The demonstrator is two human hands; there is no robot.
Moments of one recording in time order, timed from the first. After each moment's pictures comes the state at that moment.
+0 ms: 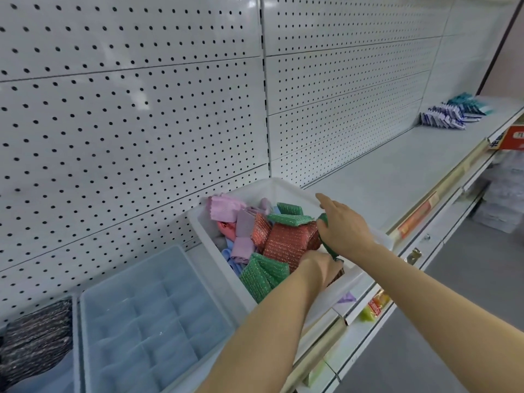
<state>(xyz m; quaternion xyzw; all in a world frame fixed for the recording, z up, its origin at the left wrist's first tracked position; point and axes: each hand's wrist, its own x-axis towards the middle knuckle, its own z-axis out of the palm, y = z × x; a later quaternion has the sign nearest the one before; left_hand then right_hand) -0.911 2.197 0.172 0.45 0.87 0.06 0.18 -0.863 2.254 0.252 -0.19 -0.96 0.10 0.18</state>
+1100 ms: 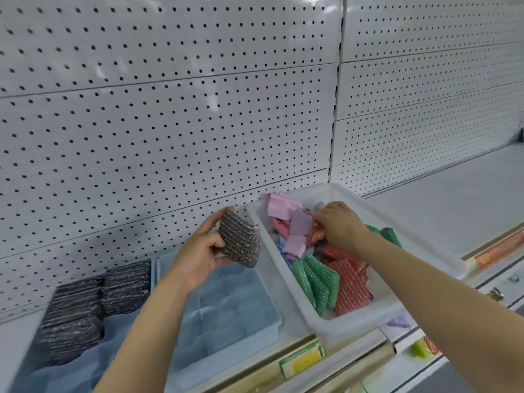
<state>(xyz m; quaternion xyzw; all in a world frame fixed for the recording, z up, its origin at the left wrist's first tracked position) -0.965 1.897 0.264 0.08 0.60 0.78 0.19 -0.966 2.217 0.232 0.06 -0.99 -0.07 0.12</state>
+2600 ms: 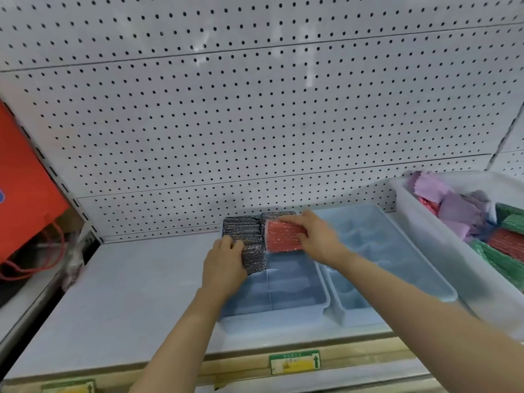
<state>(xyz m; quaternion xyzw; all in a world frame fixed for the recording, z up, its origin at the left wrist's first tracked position) -0.921 1.598 0.164 0.03 0.99 0.04 -0.09 -0.951 1.823 0.212 0.18 -0.92 0.36 0.04</state>
